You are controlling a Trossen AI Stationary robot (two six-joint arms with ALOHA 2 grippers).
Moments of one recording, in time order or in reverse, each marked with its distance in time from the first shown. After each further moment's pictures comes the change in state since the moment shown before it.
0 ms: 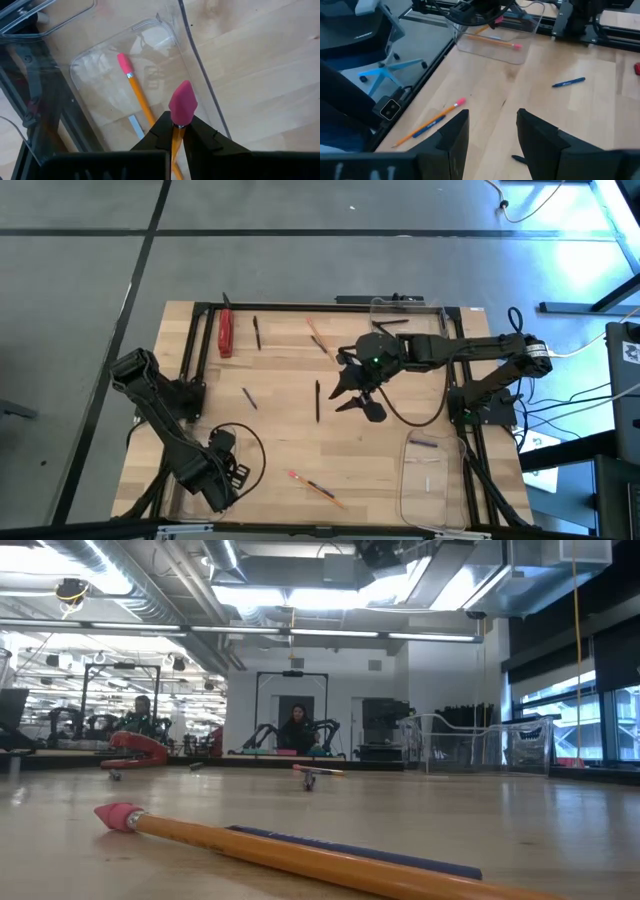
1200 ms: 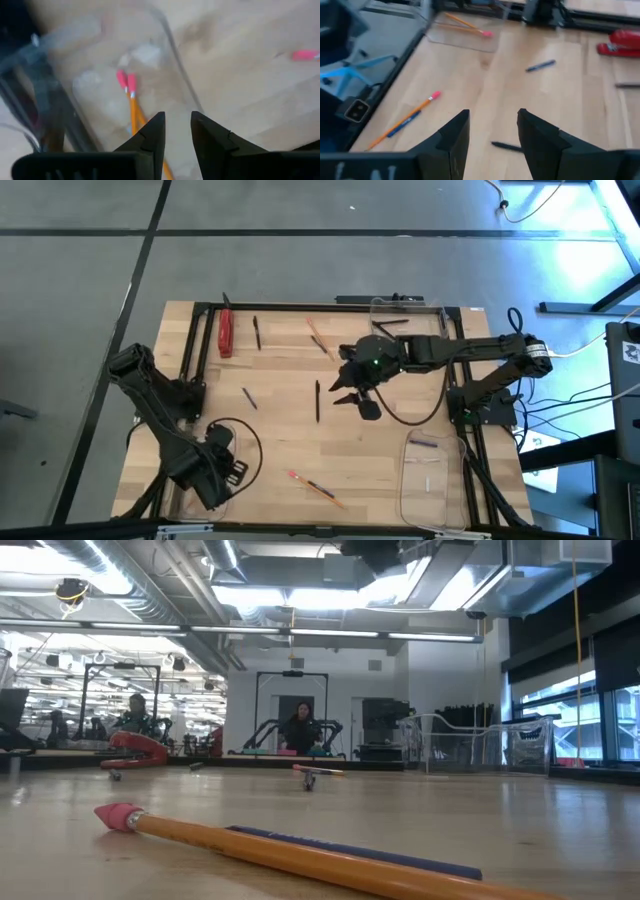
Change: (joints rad) left arm -0.012 -0.059 0.051 -0.084 -0.103 0.006; right arm 0.027 0.000 0.000 -0.031 0.178 0.050
